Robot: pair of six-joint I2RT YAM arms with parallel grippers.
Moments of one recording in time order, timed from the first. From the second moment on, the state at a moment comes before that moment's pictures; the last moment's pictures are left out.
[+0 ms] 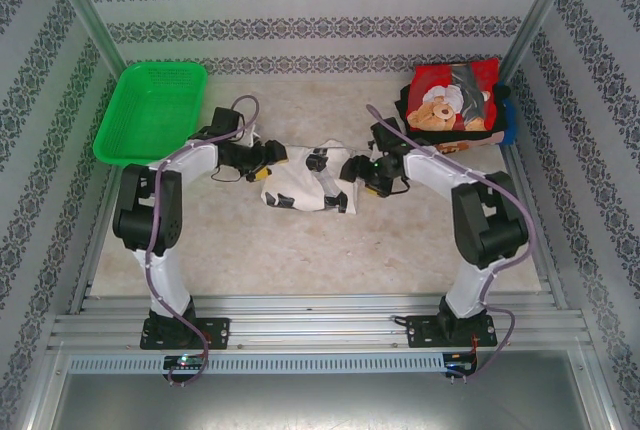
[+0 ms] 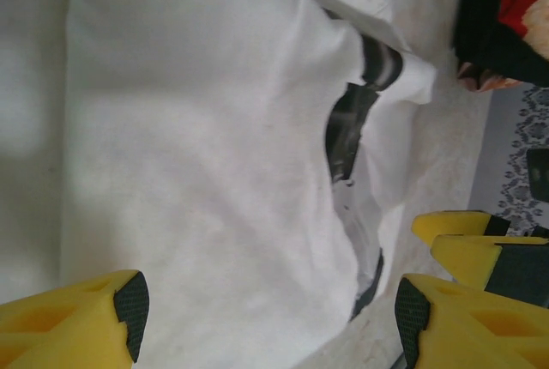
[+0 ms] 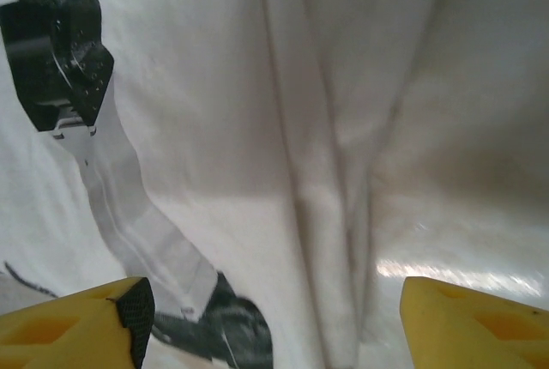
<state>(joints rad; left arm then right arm) -0.15 1.92 1.30 -0.42 0.70 -0.56 0.35 1.83 1.23 -0.55 -0.37 0.67</state>
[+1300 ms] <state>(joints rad) -0.15 1.93 1.23 -0.33 0.72 -0.53 0.48 2.24 1.76 -0.88 -0.13 0.54</state>
